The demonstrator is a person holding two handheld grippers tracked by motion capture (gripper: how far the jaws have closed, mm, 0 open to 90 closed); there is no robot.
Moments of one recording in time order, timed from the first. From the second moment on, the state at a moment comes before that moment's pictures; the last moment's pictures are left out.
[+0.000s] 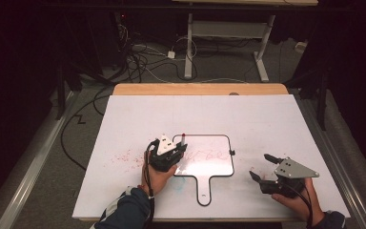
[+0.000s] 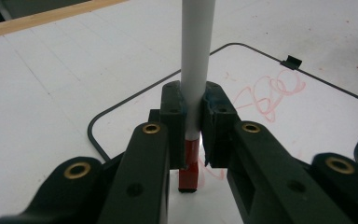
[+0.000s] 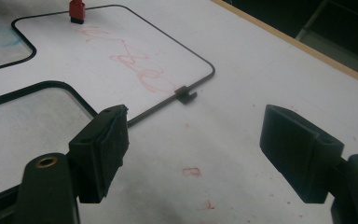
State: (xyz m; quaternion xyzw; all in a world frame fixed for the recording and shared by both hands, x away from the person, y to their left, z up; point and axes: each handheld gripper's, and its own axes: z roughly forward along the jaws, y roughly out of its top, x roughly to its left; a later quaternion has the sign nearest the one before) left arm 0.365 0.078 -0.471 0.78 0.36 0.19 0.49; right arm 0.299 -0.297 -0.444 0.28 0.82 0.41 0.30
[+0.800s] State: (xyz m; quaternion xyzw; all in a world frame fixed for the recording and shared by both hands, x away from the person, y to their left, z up) left arm 0.371 0.075 -0.472 0.79 0.33 0.18 0.49; right arm 0.288 -0.295 -0.445 0.26 0.83 0.39 0.31
